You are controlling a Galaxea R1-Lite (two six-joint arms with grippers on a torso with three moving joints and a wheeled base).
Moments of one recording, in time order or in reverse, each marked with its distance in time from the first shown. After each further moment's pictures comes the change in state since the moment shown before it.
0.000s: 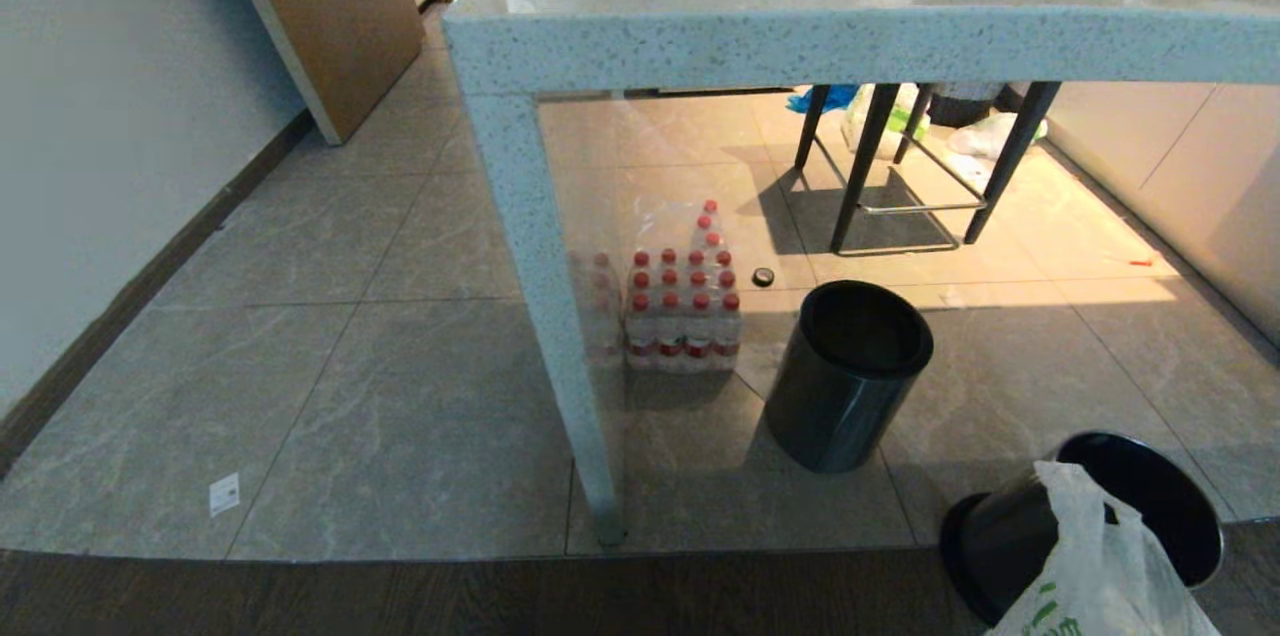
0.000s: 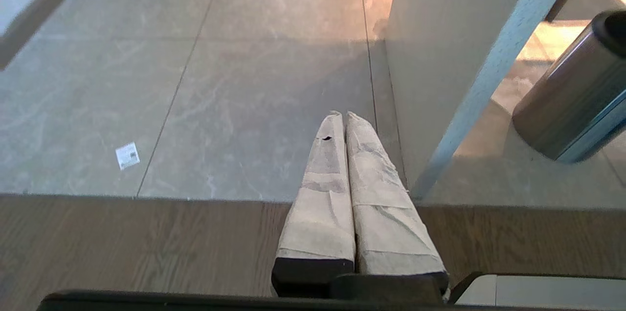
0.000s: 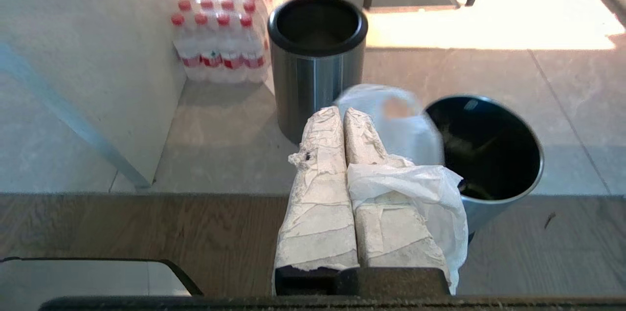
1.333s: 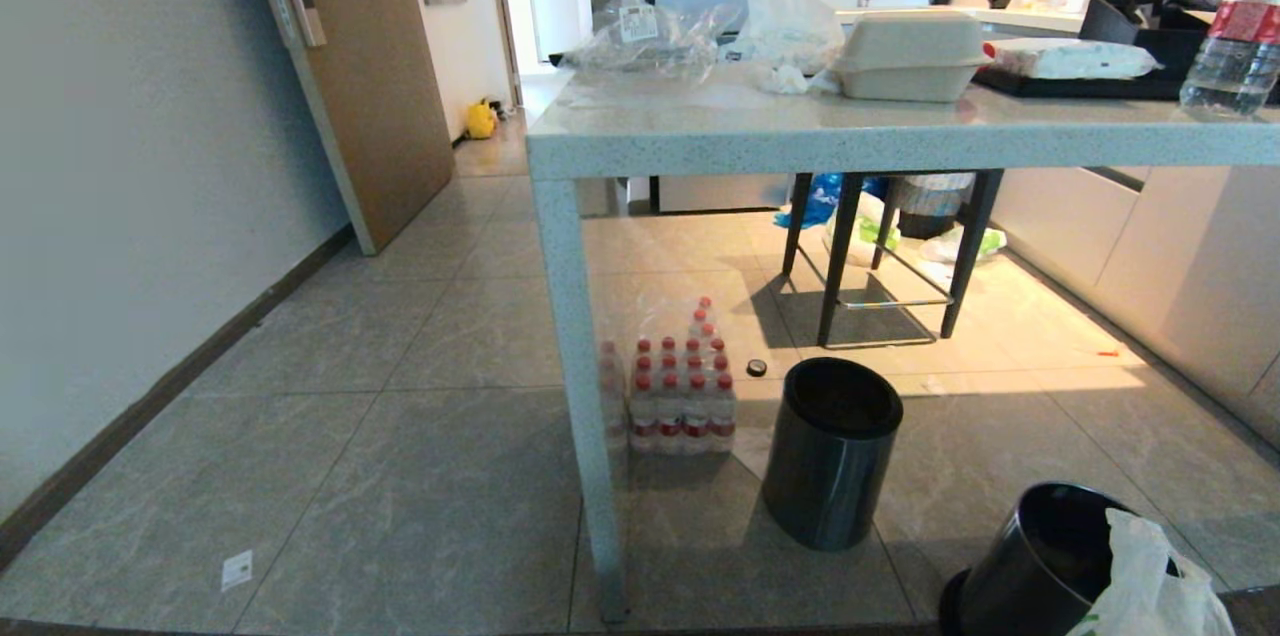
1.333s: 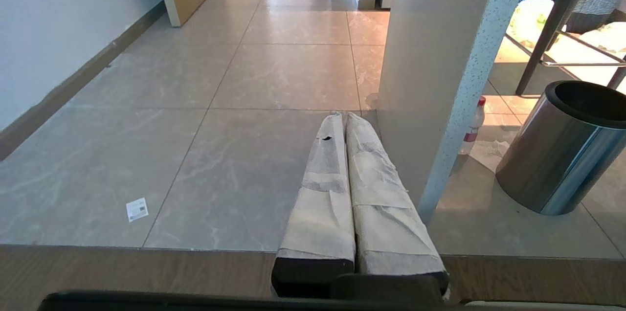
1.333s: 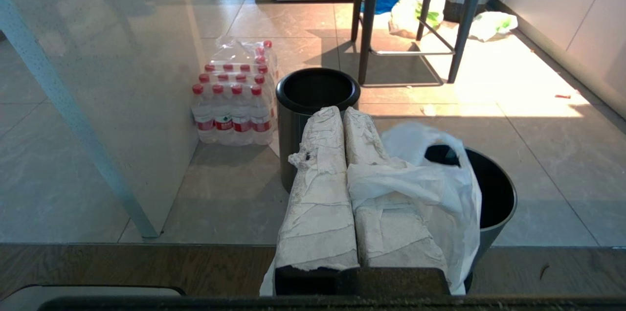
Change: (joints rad) left arm 0.000 0.000 0.000 0.000 0.000 0.004; right arm 0.000 0.000 0.000 0.000 0.000 0.000
